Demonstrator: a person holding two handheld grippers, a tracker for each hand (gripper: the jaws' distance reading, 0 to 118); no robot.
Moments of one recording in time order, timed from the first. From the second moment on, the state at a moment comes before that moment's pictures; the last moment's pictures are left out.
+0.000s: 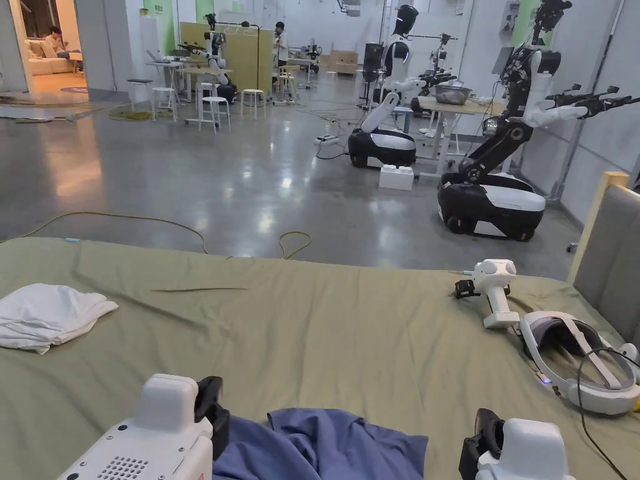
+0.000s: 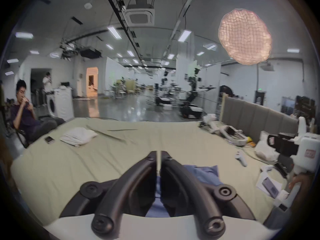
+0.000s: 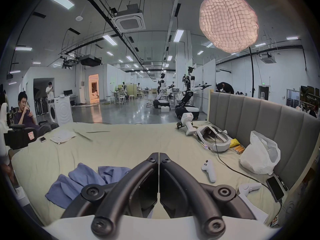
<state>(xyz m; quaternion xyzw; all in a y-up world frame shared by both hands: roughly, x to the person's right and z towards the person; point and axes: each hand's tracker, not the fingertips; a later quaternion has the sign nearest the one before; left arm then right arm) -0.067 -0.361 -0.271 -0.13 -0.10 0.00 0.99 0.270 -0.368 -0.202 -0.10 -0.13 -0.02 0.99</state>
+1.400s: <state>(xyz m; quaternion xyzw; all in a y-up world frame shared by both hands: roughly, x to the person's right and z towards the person) -0.144 -0.520 -0.324 -0.51 -0.03 0.02 0.86 0.292 -0.432 -0.327 -0.29 -0.09 0.01 0.95</state>
